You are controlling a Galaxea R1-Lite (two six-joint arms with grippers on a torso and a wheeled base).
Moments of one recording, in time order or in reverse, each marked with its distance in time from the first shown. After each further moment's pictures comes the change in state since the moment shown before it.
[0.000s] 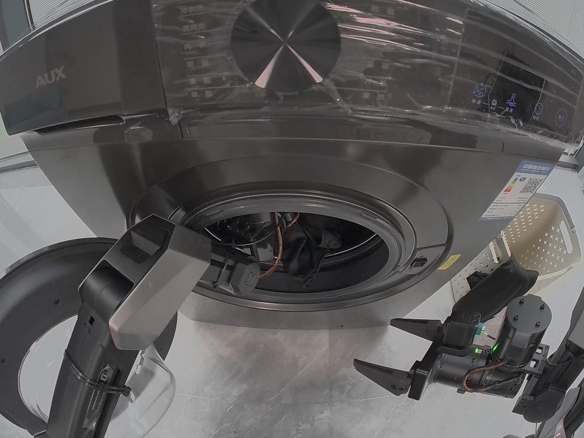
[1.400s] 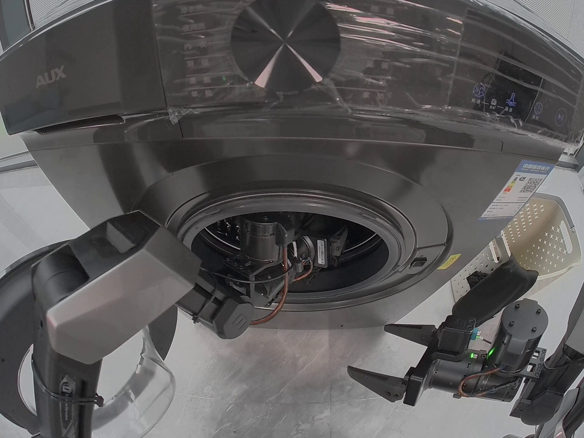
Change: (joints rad) left arm -0.117 -0.245 0.506 0.011 -0.110 0.045; right arm 0.032 0.012 -0.003 -0.001 -0.004 0.009
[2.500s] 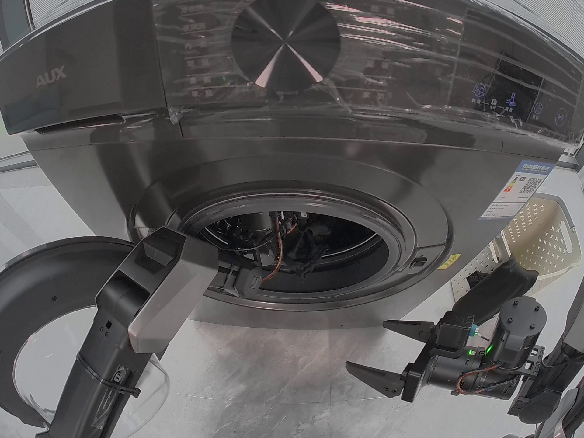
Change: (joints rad) left arm 0.134 0.344 -0.616 0.023 0.108 0.009; right arm -0.007 0.008 -0.019 0.000 0.001 0.001
